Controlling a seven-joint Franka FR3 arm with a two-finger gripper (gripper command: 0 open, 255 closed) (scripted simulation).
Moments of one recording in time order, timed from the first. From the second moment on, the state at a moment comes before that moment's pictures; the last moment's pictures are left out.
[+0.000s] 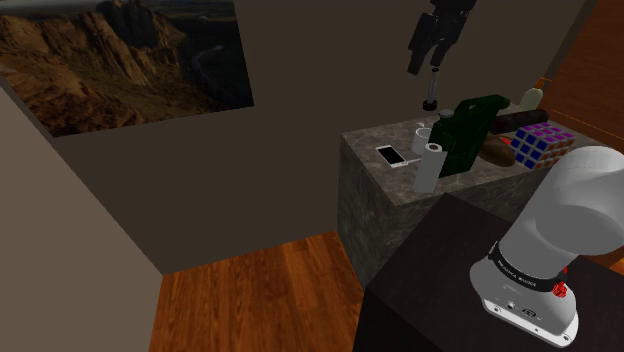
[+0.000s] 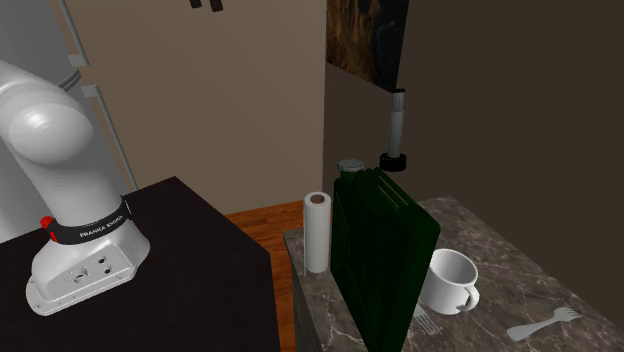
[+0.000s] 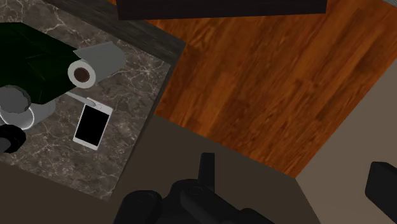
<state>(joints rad) 0.00 -0.79 -0.02 -2.26 0.04 1.63 0.04</state>
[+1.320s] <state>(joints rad) -0.14 -0.62 -0.26 -2.58 -0.13 2.03 -0.15</state>
